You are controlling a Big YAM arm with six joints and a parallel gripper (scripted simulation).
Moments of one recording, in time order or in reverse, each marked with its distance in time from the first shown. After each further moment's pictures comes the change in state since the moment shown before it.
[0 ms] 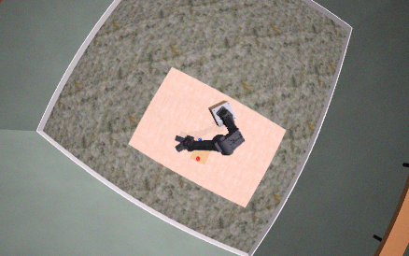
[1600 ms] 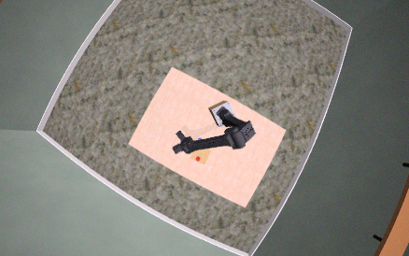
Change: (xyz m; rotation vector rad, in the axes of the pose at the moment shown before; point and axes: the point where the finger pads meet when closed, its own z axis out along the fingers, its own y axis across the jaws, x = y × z) arm -0.001 0.007 -0.081 -0.004 0.006 0.581
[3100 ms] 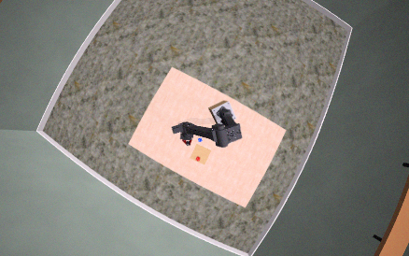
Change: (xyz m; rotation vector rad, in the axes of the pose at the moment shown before) arm 0.006 0.005 0.004 -0.242 0.841 0.502
